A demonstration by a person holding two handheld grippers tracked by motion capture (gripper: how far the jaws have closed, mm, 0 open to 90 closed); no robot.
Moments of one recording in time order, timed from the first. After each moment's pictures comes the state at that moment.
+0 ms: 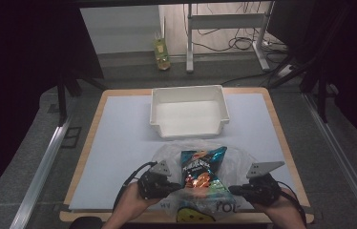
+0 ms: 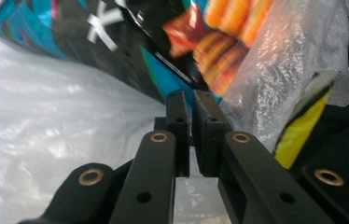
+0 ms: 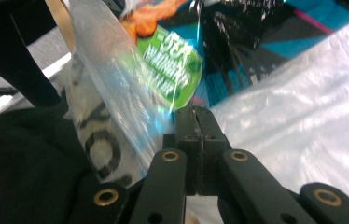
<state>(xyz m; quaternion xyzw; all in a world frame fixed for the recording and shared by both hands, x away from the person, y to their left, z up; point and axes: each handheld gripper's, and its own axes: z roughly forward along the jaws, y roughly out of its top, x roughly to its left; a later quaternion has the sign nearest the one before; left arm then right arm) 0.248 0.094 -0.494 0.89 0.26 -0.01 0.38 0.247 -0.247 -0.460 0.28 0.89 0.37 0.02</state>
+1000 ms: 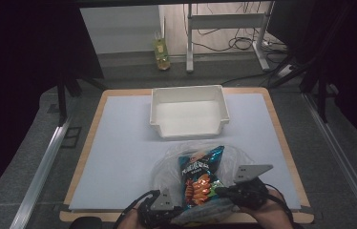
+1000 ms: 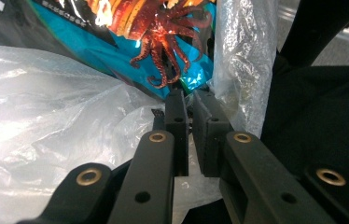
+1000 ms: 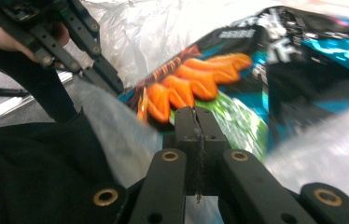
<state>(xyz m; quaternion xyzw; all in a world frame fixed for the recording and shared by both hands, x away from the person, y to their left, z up) 0.185 0.081 -0.512 0.90 0.21 0.04 0.37 0.237 -0.205 -0.449 0.23 0.89 0.40 0.02</state>
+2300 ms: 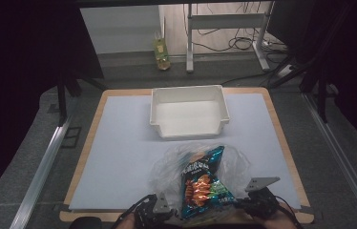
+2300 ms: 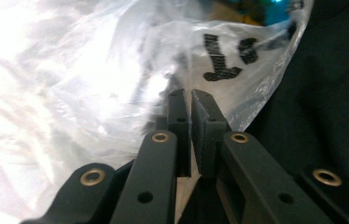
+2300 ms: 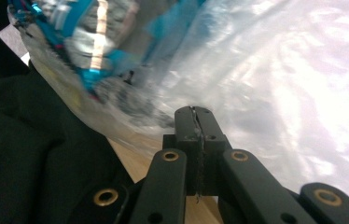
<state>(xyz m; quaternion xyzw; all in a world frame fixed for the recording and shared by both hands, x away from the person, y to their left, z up) 0.187 0.092 -0.544 0.92 0.26 0.05 0.29 0.234 -0.259 -0.517 0.32 0.89 0.33 0.01</state>
